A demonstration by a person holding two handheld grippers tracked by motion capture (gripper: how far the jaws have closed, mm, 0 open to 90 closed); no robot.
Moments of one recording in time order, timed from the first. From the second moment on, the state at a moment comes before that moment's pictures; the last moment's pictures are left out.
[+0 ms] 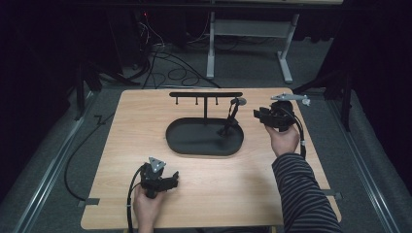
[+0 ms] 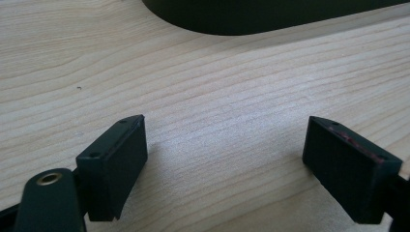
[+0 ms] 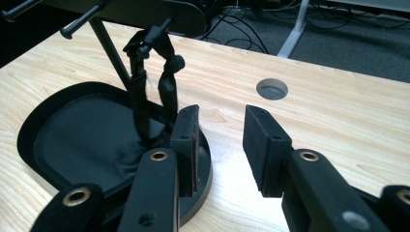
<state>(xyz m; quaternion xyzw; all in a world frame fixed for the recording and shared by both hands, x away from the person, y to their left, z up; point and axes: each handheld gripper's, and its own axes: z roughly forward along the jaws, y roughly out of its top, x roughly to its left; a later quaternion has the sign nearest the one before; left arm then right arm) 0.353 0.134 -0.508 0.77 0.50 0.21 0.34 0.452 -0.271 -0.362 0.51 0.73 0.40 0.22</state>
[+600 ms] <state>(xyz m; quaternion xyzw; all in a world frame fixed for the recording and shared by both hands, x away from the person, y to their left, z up) 0.353 0.134 -0.508 0.77 0.50 0.21 0.34 0.440 -0.283 -0.364 0.51 0.72 0.41 0.22</state>
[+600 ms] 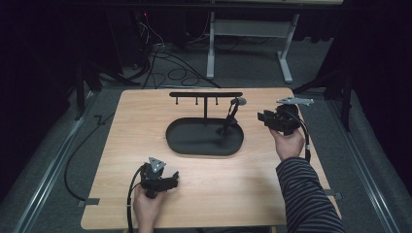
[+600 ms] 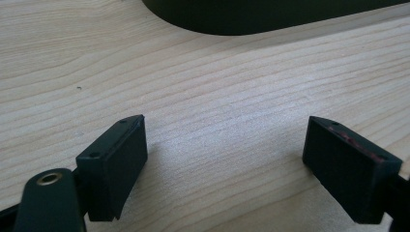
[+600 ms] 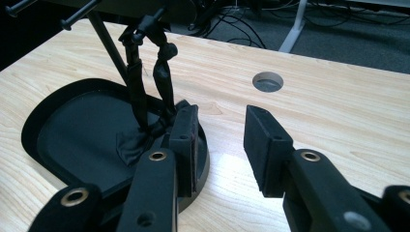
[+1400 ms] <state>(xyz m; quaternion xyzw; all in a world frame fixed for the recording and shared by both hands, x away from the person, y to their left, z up) 0.353 0.134 -0.508 0.77 0.50 0.21 0.34 0.423 -0.299 -0.374 0.52 0.71 0.42 0.21</state>
